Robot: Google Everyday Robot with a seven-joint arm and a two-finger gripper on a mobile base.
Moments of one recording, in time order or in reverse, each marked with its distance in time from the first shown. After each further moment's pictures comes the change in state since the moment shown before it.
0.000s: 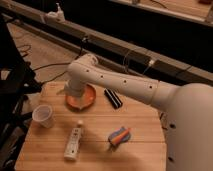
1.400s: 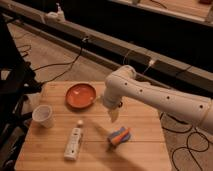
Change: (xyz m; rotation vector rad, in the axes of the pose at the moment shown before) arm 0.035 0.178 -0.051 -0.111 0.104 0.386
